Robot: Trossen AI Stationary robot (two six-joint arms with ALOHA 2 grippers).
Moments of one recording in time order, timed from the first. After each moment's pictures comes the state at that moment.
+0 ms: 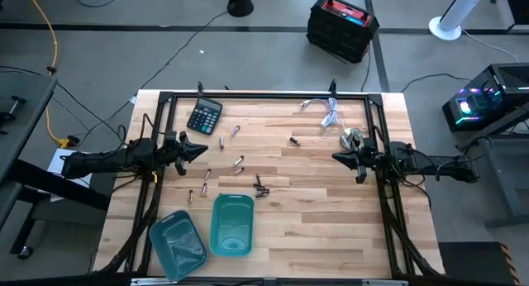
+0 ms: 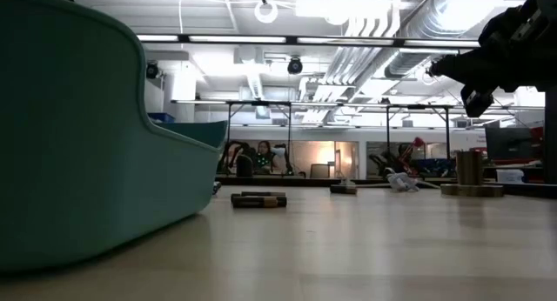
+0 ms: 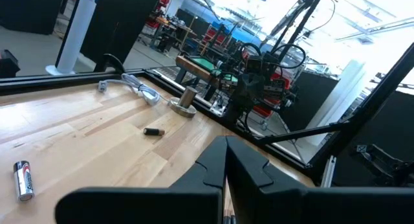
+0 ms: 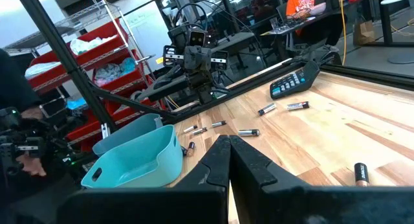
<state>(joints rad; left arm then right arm) 0.04 0.01 0.01 0.04 -0.19 -0.49 -0.03 0.02 0.01 0.03 0.06 0.39</state>
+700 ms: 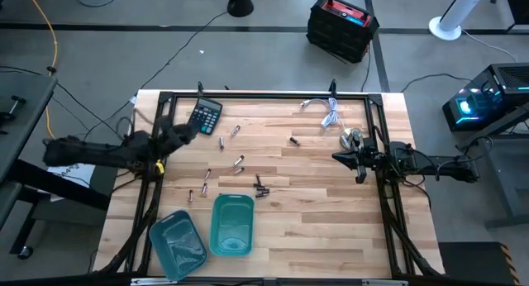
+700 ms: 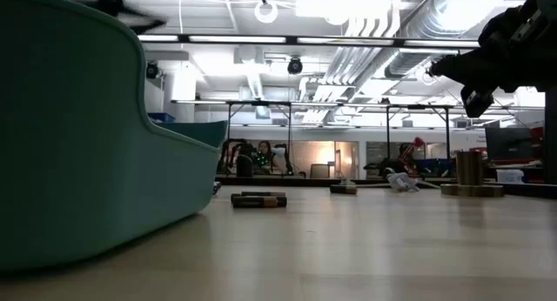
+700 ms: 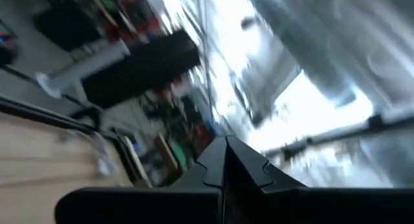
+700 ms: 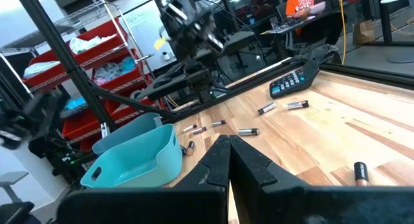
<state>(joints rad) 0.02 0.54 0.17 0.69 -0.49 -0.91 -0.03 0.02 0.01 0.03 0.06 0.39</state>
